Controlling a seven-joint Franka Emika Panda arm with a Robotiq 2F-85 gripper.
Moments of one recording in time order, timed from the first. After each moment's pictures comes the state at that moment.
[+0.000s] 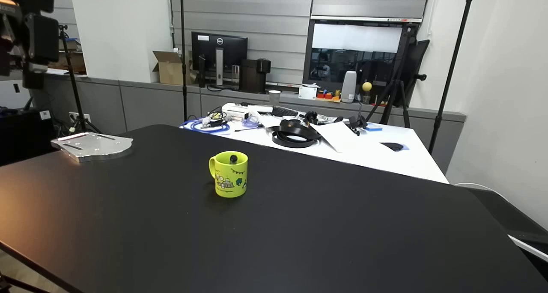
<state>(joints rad) 0.23 -0.50 0.25 -2.66 0.36 2.04 0.26</state>
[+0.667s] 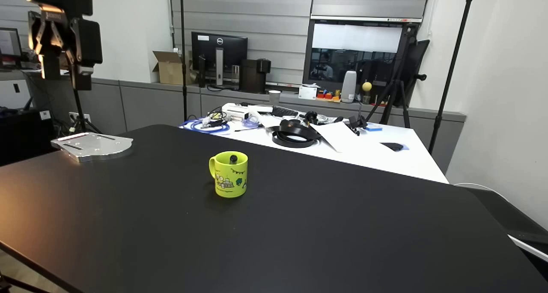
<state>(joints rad) 0.14 -0.48 0.24 -2.66 0.27 2.14 0.27</state>
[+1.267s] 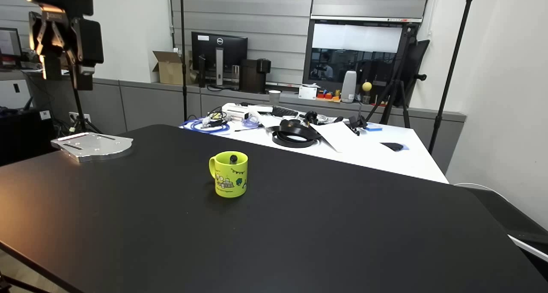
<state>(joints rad) 0.14 -0.48 0.24 -2.66 0.25 2.14 0.28</state>
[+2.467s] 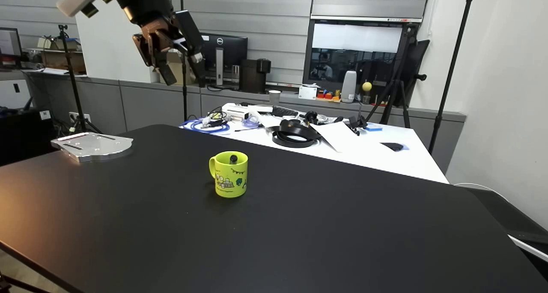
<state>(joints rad) -0.14 -0.37 0.31 -2.64 -0.38 2.50 0.59</state>
